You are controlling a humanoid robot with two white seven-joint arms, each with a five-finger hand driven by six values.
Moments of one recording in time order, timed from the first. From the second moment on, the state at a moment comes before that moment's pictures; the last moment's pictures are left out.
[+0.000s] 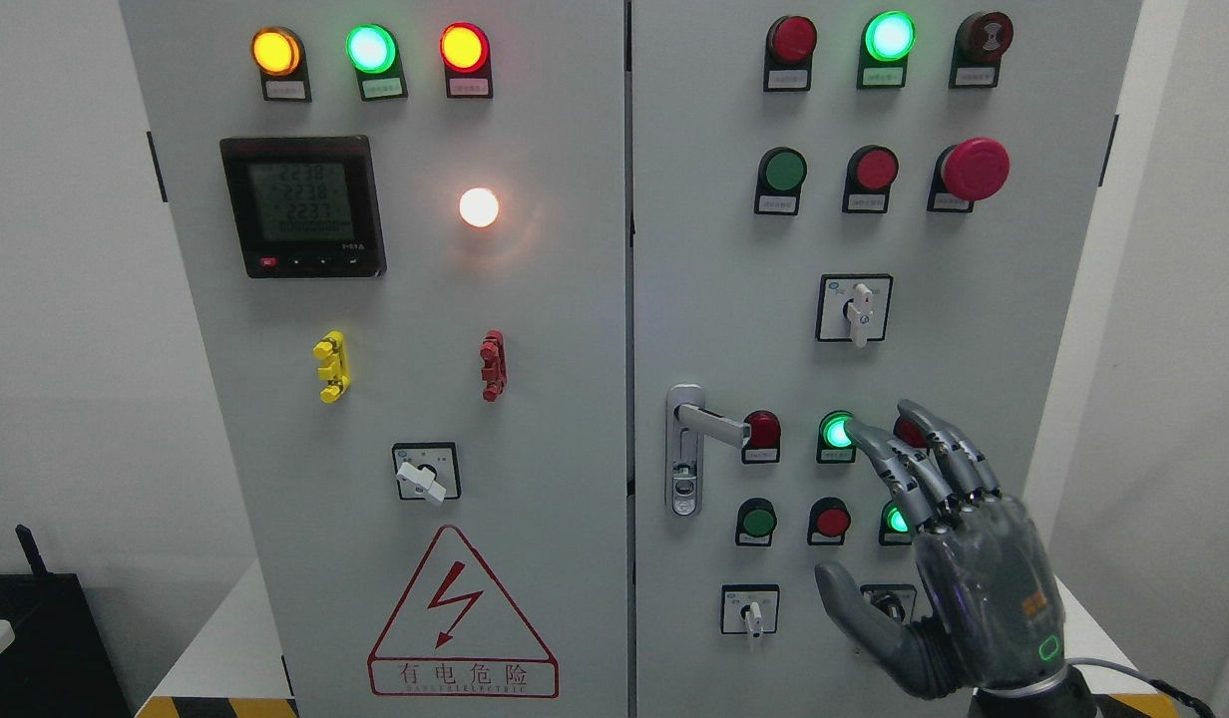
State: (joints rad) left arm -0.05 -0.04 0.00 0.00 0.12 -0.12 -0.14; right arm -0.35 -0.36 0.21 -1.86 0.90 -0.19 -0.37
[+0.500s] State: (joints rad) left arm -0.05 -0.04 0.00 0.00 0.12 -0.12 -0.14; right arm -0.34 -0.36 0.22 -1.87 0.88 -0.19 -0.37
